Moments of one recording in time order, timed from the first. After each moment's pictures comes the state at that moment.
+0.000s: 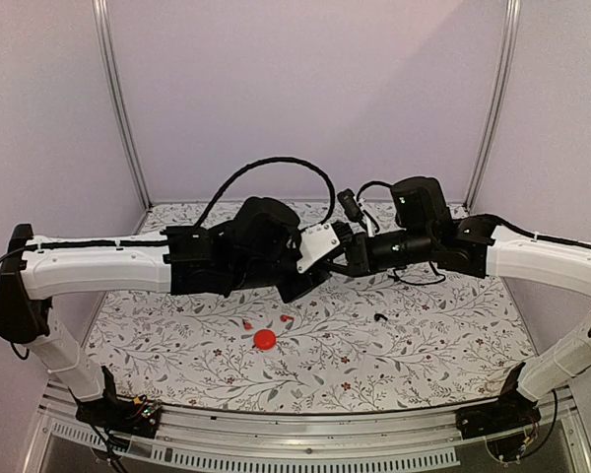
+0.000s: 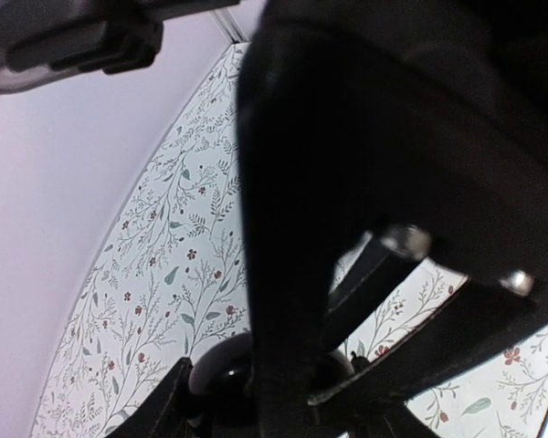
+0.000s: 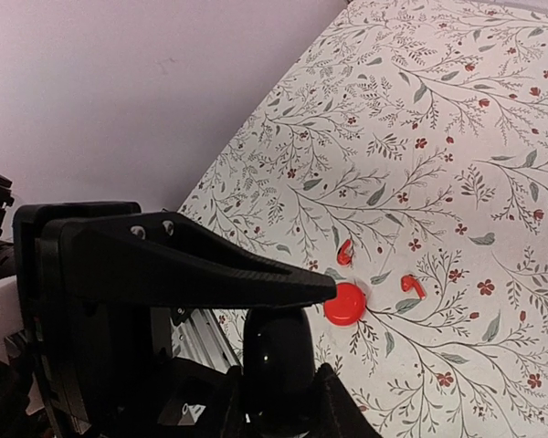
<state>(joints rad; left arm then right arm) -1.16 1.61 1.31 -0.28 -0.31 0.30 0.86 1.42 1.11 -0.18 -0.41 0.53</state>
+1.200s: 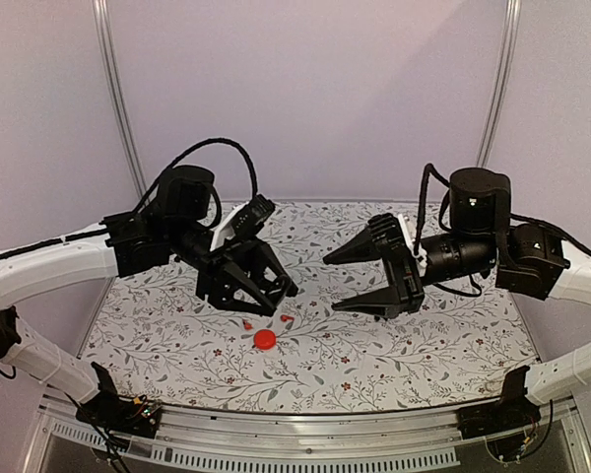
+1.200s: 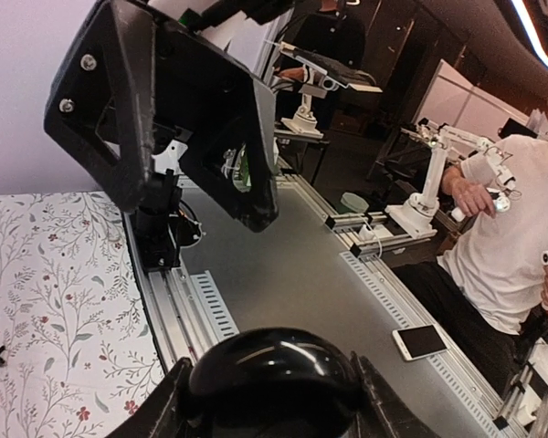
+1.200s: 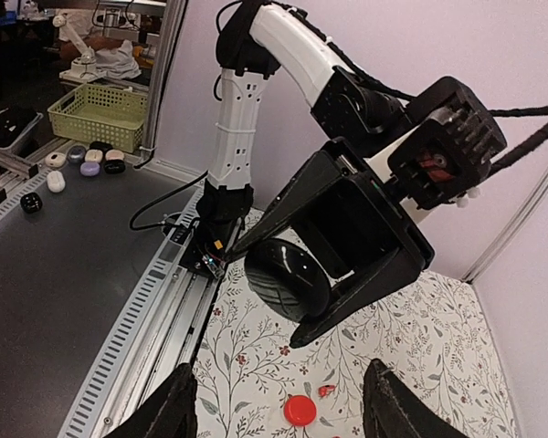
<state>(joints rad) -0.89 1.34 1.11 -0.14 1.21 0.02 1.09 1.14 1.11 -0.20 -0.54 -0.45</state>
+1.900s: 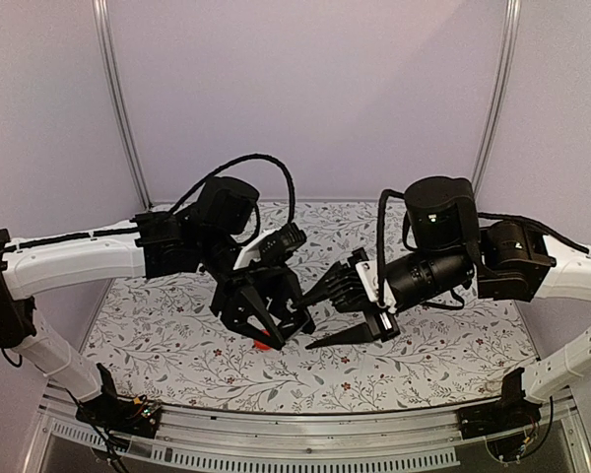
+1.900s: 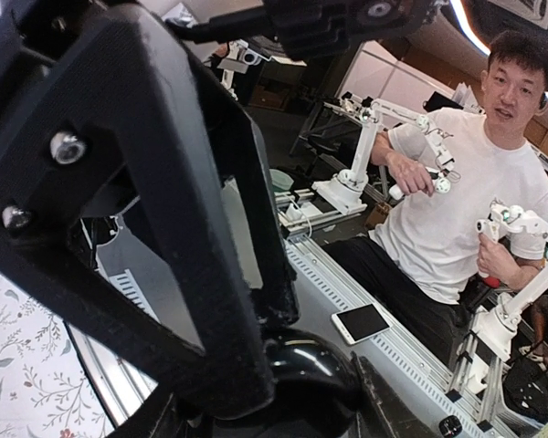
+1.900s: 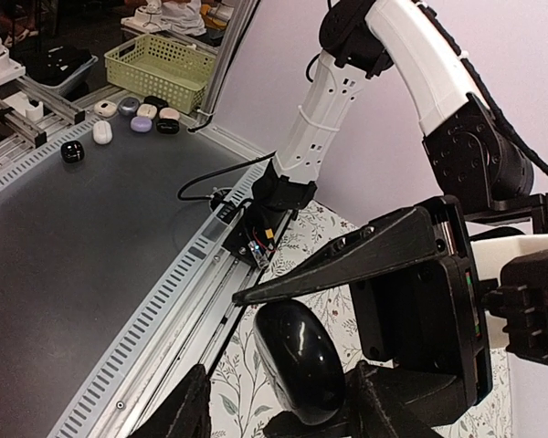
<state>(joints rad) -1.00 1.48 1.23 -0.28 1.36 0.12 1.26 1.28 1.26 -0.36 -0.50 -0.62</state>
